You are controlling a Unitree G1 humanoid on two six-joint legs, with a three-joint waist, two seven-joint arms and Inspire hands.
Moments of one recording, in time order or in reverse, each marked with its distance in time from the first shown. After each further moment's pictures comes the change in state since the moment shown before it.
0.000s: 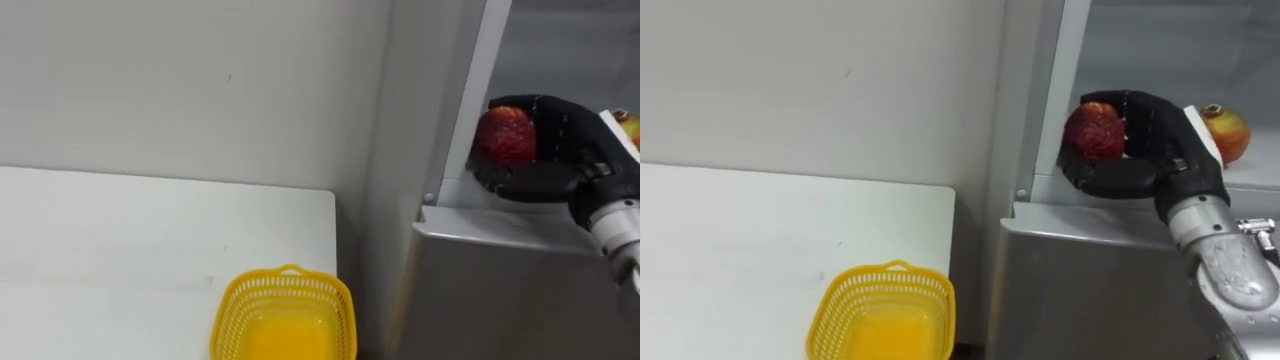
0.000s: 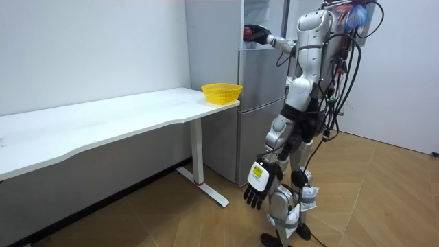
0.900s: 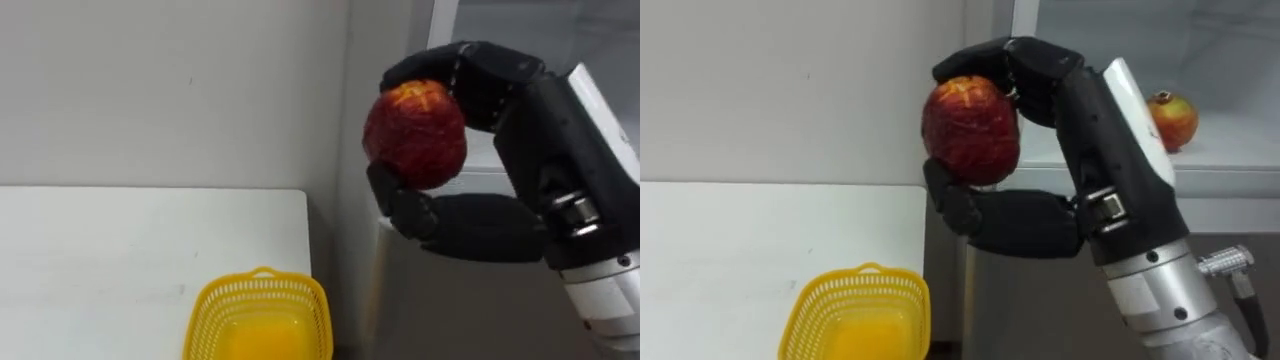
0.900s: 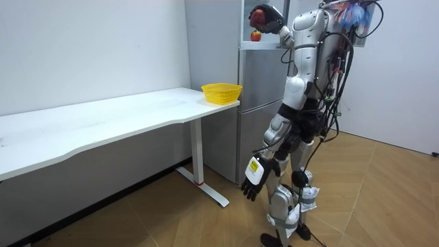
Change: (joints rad) left arm 0.010 -0.019 -0.037 0.029 0.001 -0.103 0.032; right arm 0.166 0.106 0.122 -0.562 -0.284 -0.098 0.085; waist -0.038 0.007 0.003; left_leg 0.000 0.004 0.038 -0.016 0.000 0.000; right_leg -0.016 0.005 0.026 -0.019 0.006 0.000
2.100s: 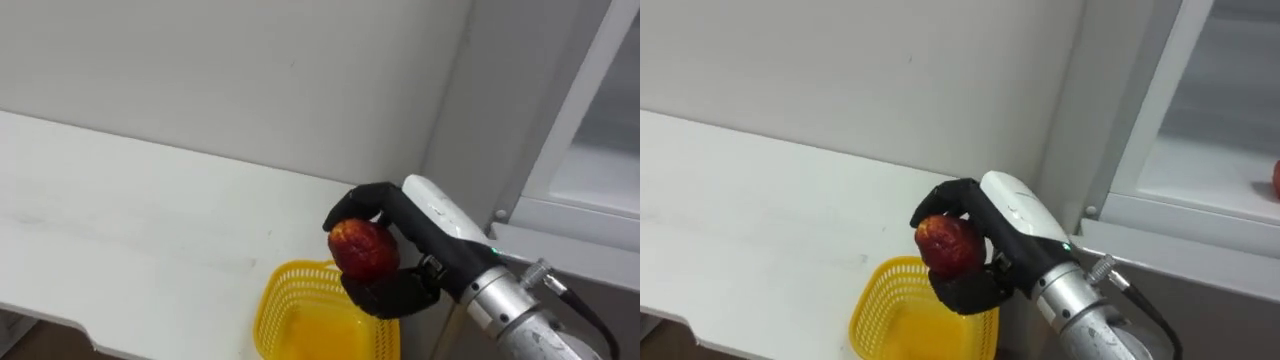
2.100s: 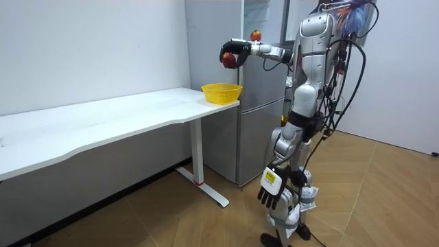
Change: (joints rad) left arm -0.051 0.025 -0.040 0.055 -0.002 0.007 -0.074; right arm -0.135 -0.003 0.204 0.485 -0.370 0.043 0.099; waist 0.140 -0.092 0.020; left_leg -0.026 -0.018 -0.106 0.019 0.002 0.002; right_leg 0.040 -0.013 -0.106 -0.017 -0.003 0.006
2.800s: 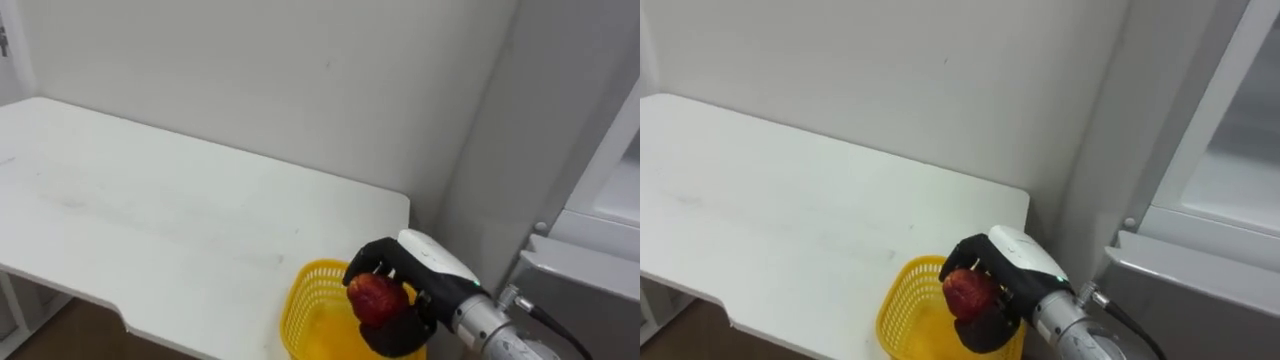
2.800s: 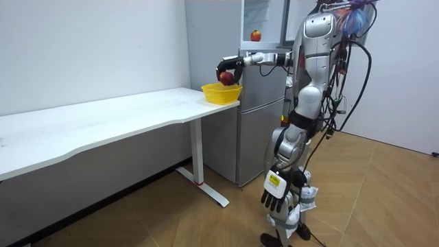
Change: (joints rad) left arm -0.016 0.012 0.001 -0.016 0.002 0.020 -0.016; right arm -0.025 0.001 0.074 0.207 -0.084 0.045 0.036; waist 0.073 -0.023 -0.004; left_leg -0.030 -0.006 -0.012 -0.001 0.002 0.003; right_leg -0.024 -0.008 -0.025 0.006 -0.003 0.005
